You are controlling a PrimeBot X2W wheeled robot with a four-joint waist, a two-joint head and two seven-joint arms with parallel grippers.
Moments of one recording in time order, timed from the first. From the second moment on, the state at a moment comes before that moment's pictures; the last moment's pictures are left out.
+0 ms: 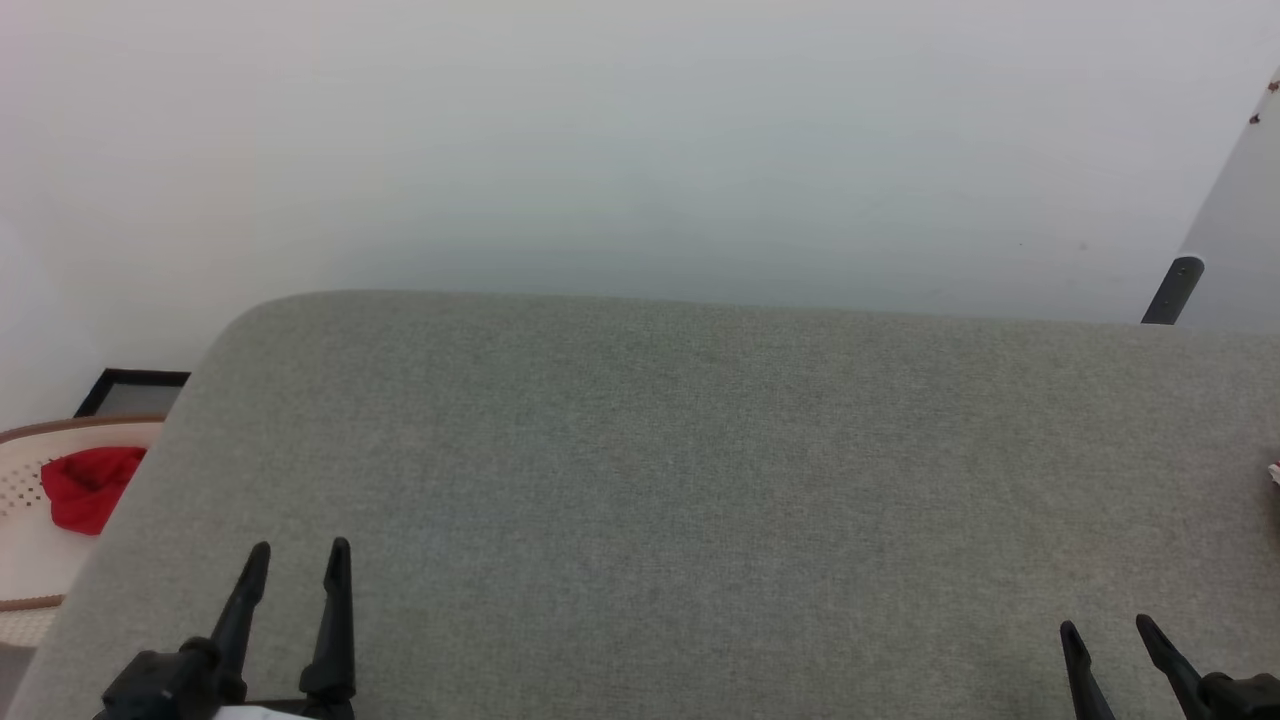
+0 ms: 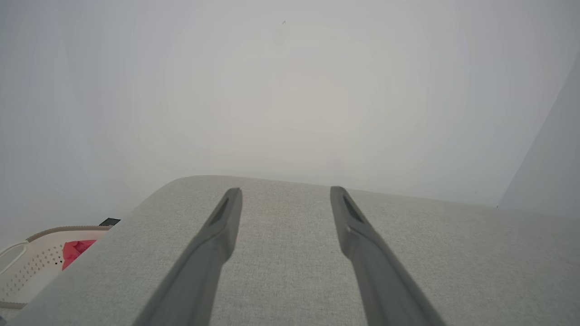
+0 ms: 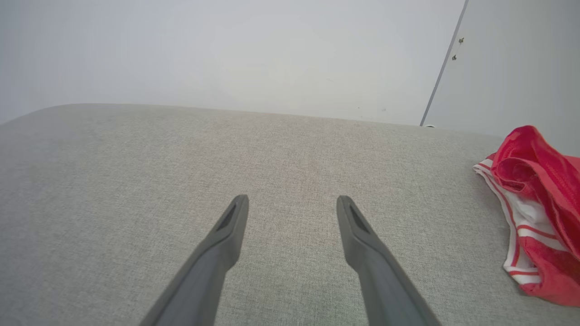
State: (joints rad) left arm 0.07 0.19 0.06 0.10 -0.32 -0.13 -0.26; right arm 0.11 -0.21 -0.01 0.22 0.20 0.13 -0.19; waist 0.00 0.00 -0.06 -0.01
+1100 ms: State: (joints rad) left arm 0.10 0.15 0.01 0.19 -0.46 -0.13 -0.22; right arm 0.13 -0.15 -0.02 0.25 0.33 0.13 -0.13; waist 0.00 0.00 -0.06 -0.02
